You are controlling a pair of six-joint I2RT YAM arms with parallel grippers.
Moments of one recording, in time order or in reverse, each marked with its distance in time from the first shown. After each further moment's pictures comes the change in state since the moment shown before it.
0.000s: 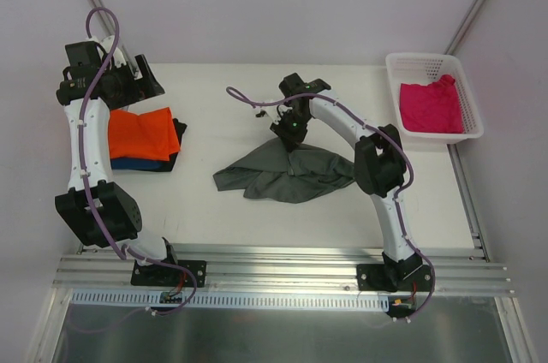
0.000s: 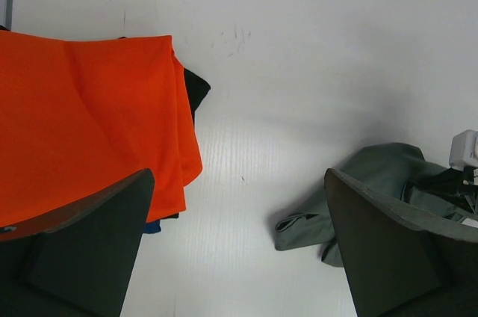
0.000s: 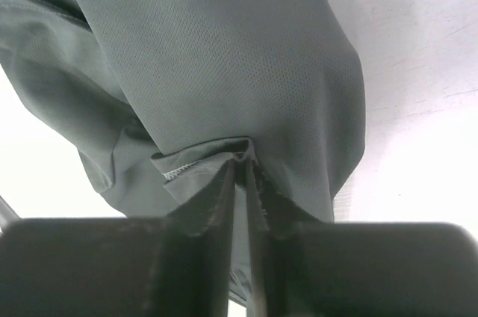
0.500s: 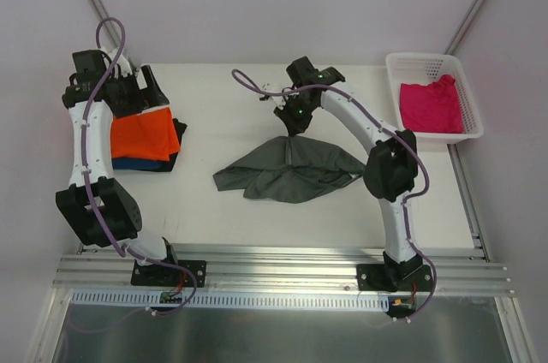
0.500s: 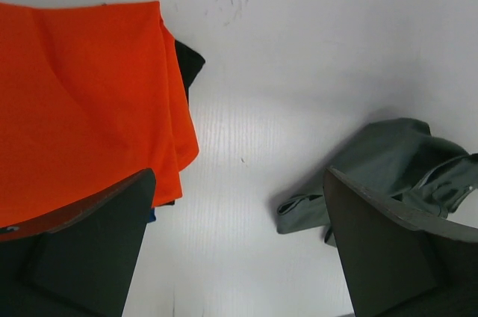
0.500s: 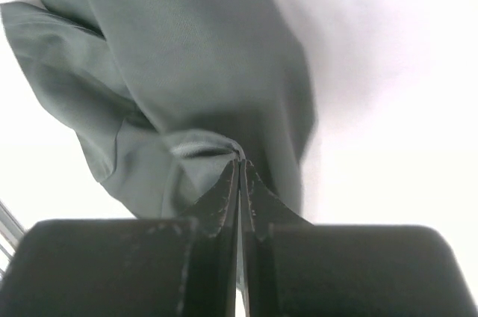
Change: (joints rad) left arm 0.000 0.002 -0.048 0.003 0.027 0.022; right arm -0.017 -0.066 0.045 -0.010 0.019 0.010
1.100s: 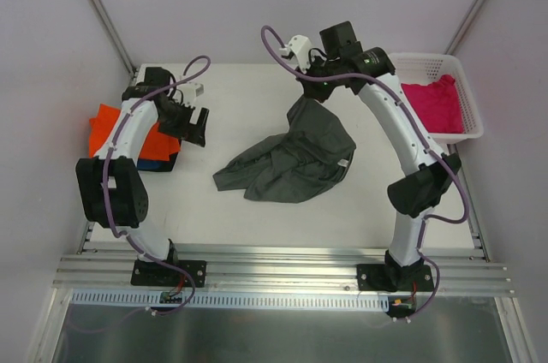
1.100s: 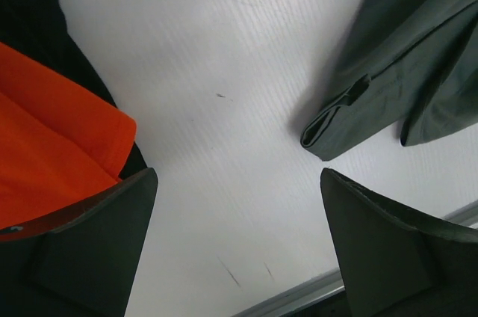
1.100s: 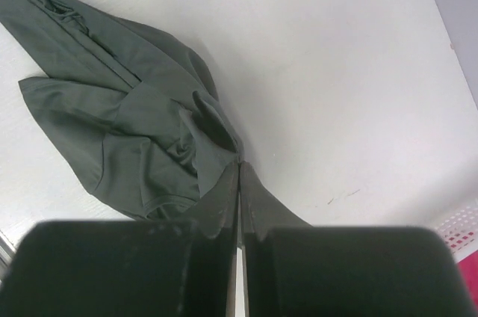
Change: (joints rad) left arm -0.283 0.118 -0.179 -0.098 -0.085 0.397; right arm -0.056 -0.284 0.124 0.011 0.089 0.069
